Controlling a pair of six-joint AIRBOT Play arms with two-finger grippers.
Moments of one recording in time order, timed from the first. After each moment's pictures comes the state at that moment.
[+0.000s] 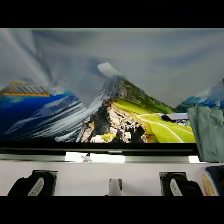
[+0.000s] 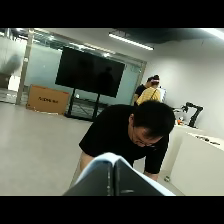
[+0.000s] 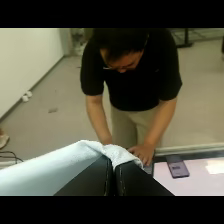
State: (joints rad) left arm 0.10 -0.67 1.74 1.02 -0.79 -1.55; right arm -0.17 -0.68 1.75 -1.37 0.99 1.54
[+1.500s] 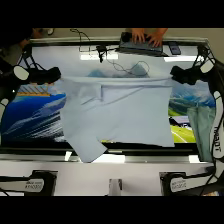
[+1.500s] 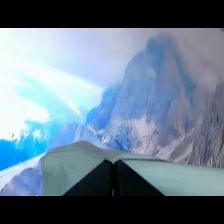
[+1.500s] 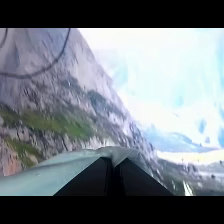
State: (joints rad) left arm 0.00 -1.53 1.43 1.21 -0.69 -1.65; right arm -0.17 -1.64 1.58 -1.27 0.84 1.61
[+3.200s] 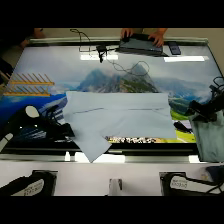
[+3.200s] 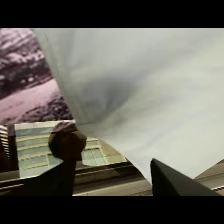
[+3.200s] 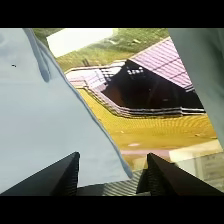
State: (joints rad) left arm -0.03 -1.20 0.71 1.08 -1.23 -1.55; right arm -0.47 -1.46 1.27 -1.37 1.41 1.50
